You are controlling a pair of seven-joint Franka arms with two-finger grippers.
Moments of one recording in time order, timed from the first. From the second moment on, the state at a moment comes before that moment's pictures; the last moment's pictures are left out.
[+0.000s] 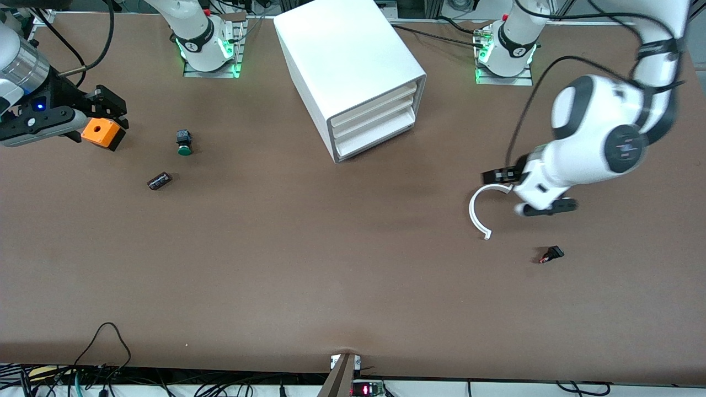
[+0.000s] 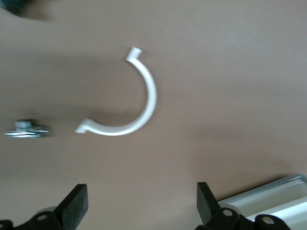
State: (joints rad) left arm -0.07 0.23 -0.09 -1.78 -0.14 1.78 -0.25; right arm 0.07 -0.08 0.00 -1.76 0.00 1.69 -0.26
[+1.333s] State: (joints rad) left arm 0.06 -0.04 -0.04 -1.69 0.03 1.59 -0.05; right arm 0.07 -0.07 0.00 -1.75 0.00 1.72 -0.25
